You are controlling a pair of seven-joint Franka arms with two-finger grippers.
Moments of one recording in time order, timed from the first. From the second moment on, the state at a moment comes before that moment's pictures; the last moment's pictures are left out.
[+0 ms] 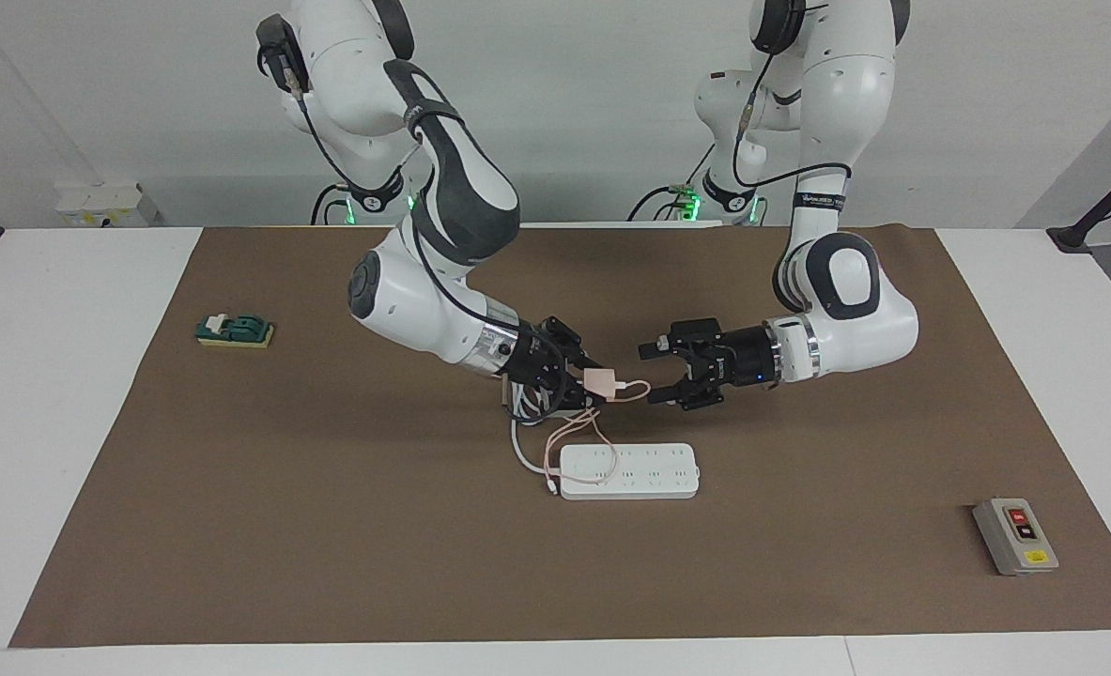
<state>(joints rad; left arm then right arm) -0.21 0.39 -0.01 -1.77 -1.51 1.87 0.77 0.31 0.53 0.11 -1.41 0.85 2.11 1.59</state>
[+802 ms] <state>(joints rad) -0.24 0.39 -0.01 -1.77 -1.60 2.00 0.77 0.33 0.54 0.11 -1.40 0.85 2.11 1.65</state>
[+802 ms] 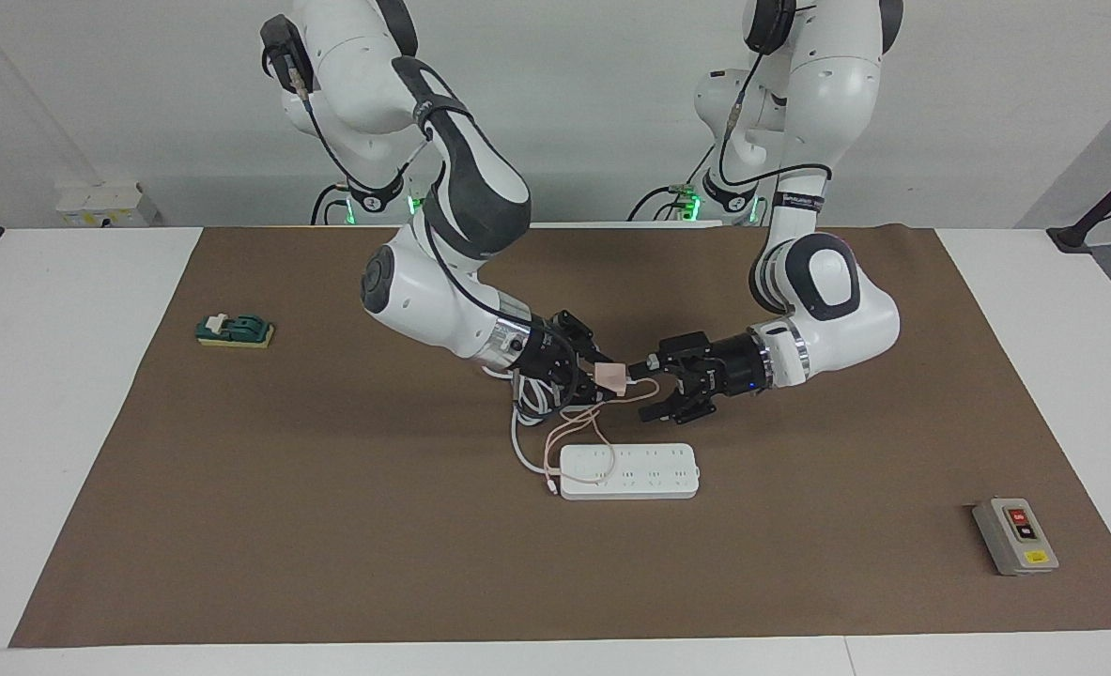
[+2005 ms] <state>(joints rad) -0.22 0.40 0.01 -1.84 -1.59 1.85 0.79 0.33 0.54 0.11 -1.40 0.85 2.11 1.66</state>
